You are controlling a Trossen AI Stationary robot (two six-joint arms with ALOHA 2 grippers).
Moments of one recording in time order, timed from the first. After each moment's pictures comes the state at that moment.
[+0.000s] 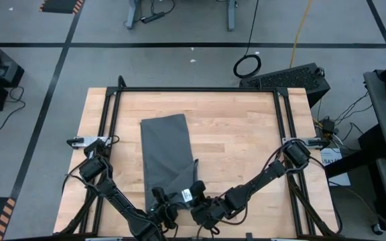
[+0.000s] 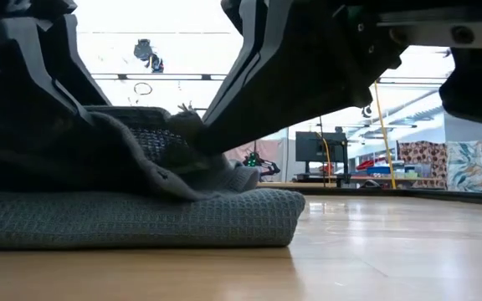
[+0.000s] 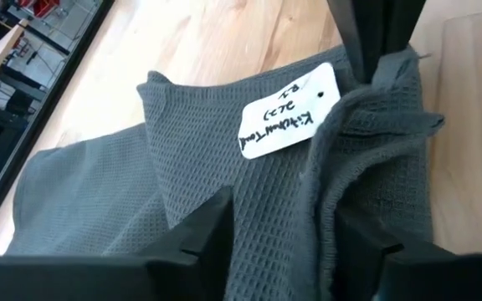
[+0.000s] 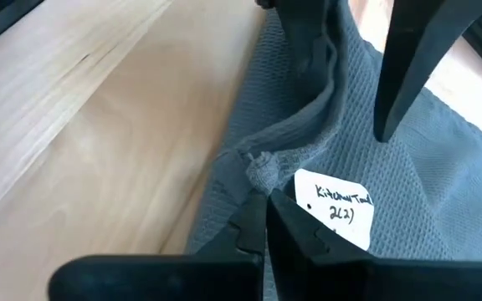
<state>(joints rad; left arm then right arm) -0.84 2.22 1.56 -0.95 -0.97 -0.95 0.60 2.14 1.48 -0.23 0.47 -0.12</state>
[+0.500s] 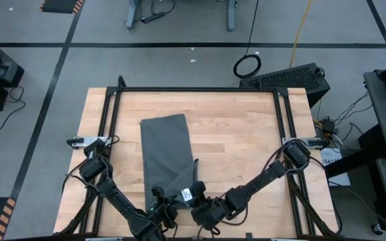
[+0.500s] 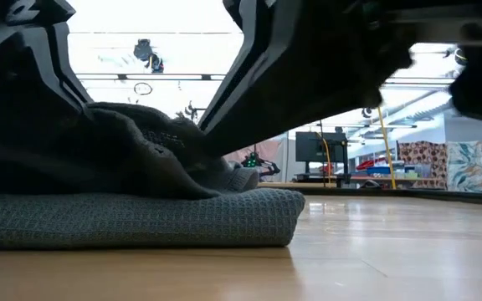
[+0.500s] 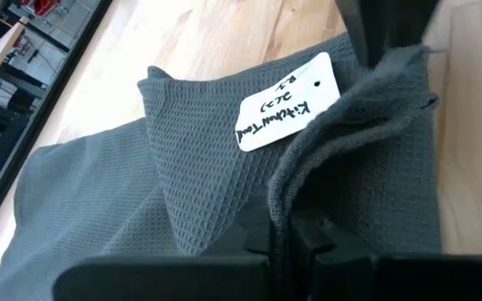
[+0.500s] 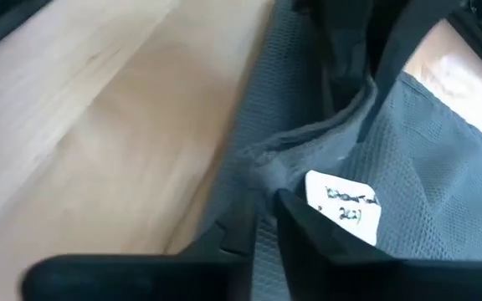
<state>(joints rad) -0.84 2.22 1.55 -0.95 -0.96 -0.96 0.61 2.14 1.48 -0.23 0.47 -0.12</state>
